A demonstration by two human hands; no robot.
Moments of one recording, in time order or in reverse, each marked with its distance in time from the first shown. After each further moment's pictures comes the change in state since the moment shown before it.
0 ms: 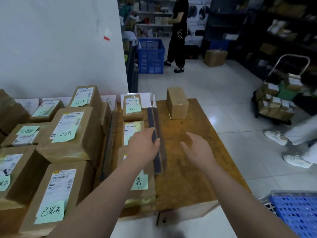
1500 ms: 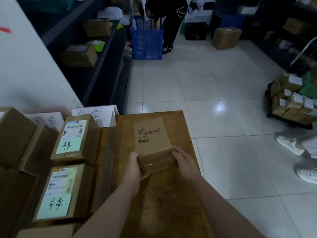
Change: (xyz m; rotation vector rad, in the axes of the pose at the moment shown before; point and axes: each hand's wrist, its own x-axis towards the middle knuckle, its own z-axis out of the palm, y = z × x) left_hand 0.237 0.094 0.189 -1.315 -0.106 -0.812; right_hand 0.271 0.153 0.002 0.679 -0.357 0.253
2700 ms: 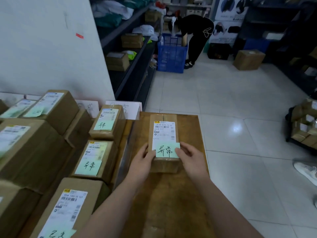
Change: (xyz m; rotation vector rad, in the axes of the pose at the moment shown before) left_hand -0.087 -0.014 -0.036 0.341 0.073 0.282; right_hand -0.080 -0.021 0.016 0.117 0.052 -0.219
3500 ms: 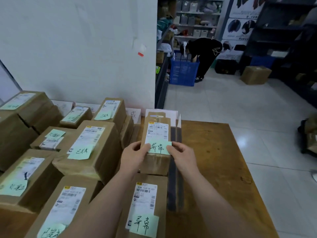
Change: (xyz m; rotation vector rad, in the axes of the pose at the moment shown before) left_hand -0.026 0.005 -0.239 0.000 0.188 0.121; right_hand -0.076 -0.068 0.221 0.032 -0.042 -0.038
